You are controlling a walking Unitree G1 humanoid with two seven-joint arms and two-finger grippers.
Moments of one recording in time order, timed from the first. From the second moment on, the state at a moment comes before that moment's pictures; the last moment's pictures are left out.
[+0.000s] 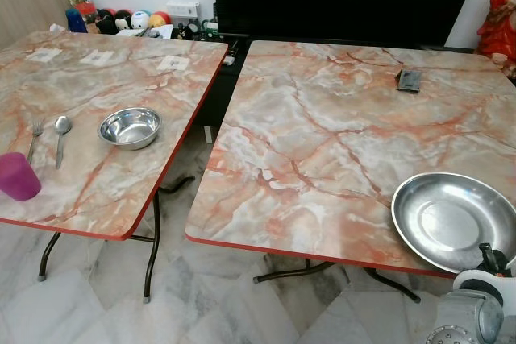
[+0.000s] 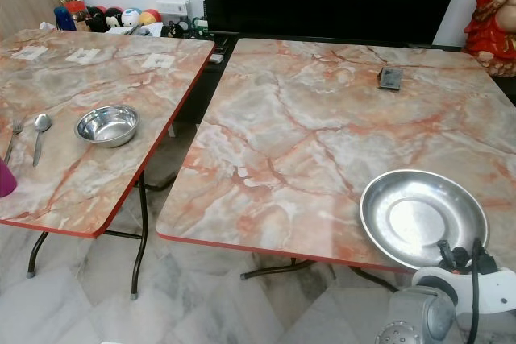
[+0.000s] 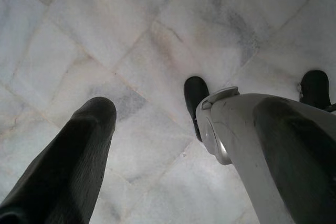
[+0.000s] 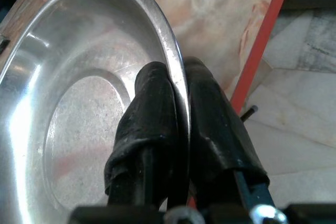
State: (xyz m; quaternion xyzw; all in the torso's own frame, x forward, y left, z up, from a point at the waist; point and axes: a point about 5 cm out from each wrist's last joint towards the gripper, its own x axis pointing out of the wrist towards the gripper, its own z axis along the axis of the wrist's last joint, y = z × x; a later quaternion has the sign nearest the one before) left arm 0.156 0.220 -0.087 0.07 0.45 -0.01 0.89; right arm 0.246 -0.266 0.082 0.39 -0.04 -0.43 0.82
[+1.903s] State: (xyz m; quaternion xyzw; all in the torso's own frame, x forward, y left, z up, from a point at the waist) left arm 0.155 0.218 -0.088 0.07 0.45 -0.01 0.89; right arm 0.251 -0.258 0.077 0.40 -0.02 -0.41 0.82
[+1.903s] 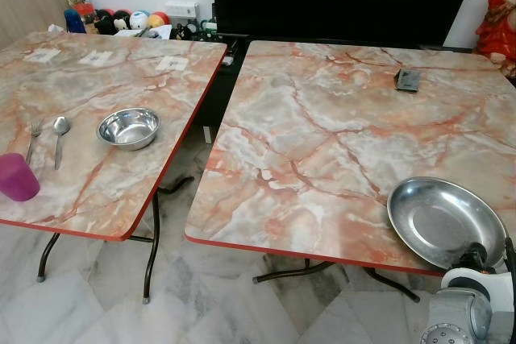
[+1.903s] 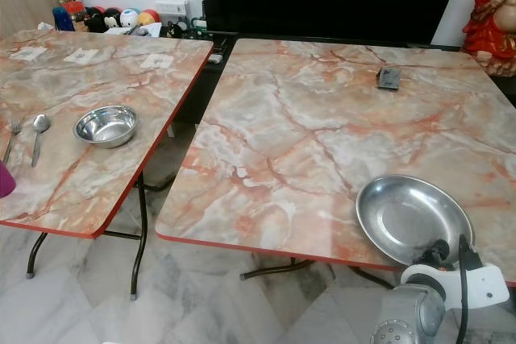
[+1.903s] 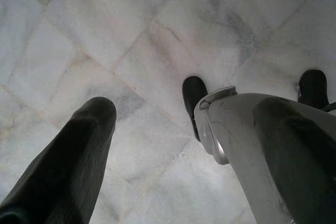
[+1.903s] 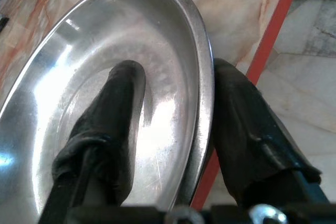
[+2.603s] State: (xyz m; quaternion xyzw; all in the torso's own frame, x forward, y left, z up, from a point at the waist) left arm 0.155 0.217 -0.088 0.07 0.45 -0.01 0.89; right arm 0.238 -0.265 0.098 0.34 -0.06 -0.41 0.84
